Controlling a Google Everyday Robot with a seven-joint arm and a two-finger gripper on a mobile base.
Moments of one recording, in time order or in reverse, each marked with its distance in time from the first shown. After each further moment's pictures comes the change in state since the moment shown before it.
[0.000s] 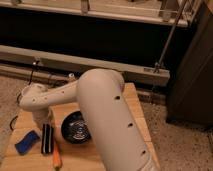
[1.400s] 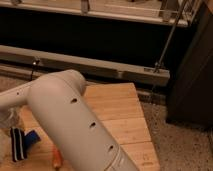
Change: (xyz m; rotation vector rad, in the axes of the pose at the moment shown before) arm 0.012 0.125 -0.038 0.118 0.076 -0.181
